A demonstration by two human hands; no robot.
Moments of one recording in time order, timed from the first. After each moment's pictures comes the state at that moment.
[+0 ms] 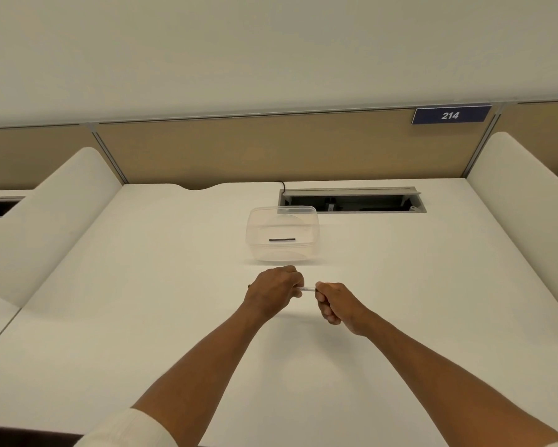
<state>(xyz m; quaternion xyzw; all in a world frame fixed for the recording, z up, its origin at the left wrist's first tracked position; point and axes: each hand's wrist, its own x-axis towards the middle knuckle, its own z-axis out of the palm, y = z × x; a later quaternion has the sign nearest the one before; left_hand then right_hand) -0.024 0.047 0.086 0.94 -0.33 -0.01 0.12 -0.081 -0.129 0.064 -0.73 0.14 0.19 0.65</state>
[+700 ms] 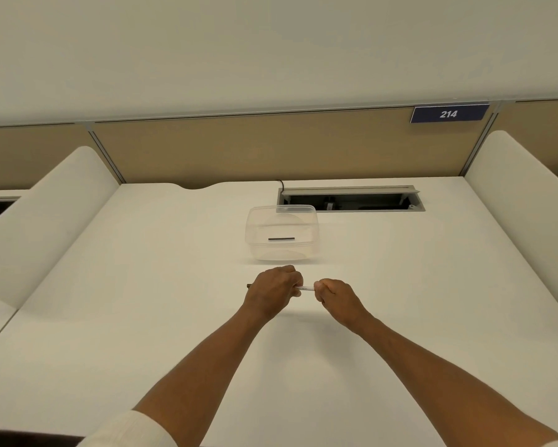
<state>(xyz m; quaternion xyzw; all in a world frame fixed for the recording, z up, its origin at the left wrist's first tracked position) -0.026 0.047 0.085 0.93 -0.34 0.01 0.11 -0.081 -0.125 0.057 -0.87 0.08 0.05 0.49</state>
